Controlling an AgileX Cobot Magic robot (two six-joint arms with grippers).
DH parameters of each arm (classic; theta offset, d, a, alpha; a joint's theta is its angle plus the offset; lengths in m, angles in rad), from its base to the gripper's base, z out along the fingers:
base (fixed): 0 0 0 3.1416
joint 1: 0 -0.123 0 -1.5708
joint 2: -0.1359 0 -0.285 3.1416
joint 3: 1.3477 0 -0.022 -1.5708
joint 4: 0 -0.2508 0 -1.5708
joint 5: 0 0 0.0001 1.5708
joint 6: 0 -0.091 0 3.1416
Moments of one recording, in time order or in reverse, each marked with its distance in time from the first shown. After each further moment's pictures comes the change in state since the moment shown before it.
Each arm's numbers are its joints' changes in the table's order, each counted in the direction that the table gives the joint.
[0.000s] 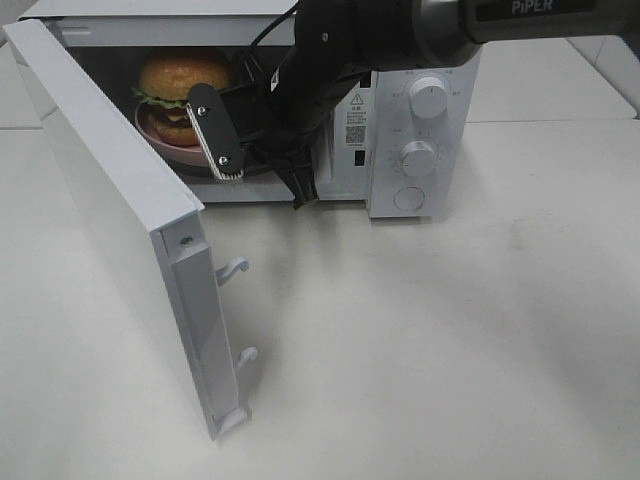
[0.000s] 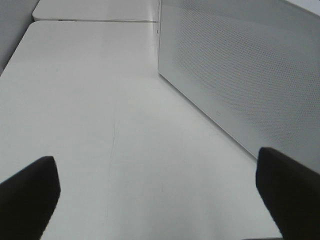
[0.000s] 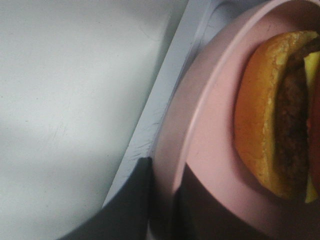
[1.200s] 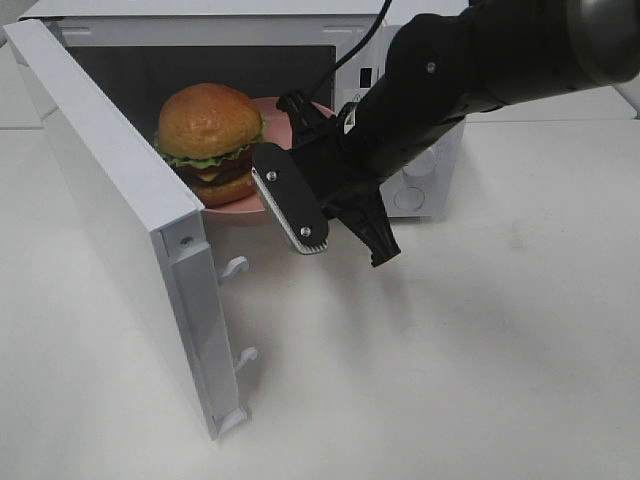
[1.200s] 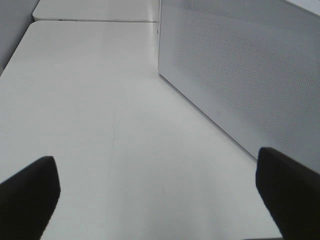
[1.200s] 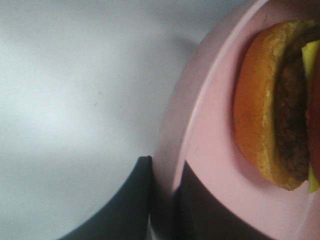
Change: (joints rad) left arm 0.000 0.000 0.000 0.000 0.000 0.000; right arm 0.009 0.326 0.515 -0.080 0.130 0.190
